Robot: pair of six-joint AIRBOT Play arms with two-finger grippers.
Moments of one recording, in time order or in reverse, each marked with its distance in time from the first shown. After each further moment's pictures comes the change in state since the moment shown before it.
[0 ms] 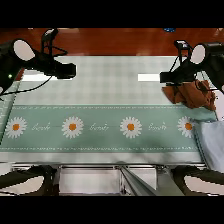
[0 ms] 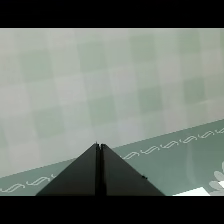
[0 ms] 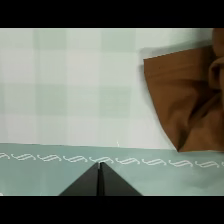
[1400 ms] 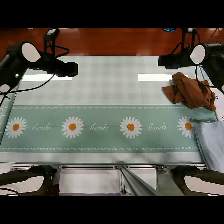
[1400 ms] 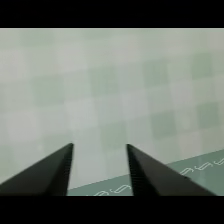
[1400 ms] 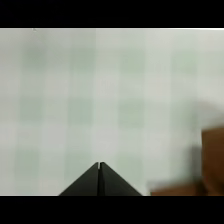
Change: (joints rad) left arm -0.001 -0.058 0.000 0.044 0.109 0.001; right arm 0.000 0.003 0.000 -0.002 -0.493 0.000
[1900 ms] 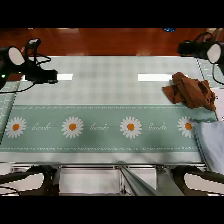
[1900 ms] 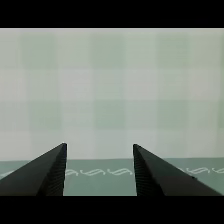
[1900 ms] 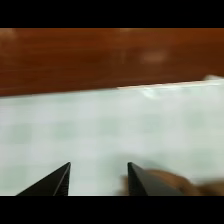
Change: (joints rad) left arm 0.187 0.027 -0.072 0.159 -0.115 -0.015; right arm -0.181 0.011 0.001 -0.172 -0.097 0.107
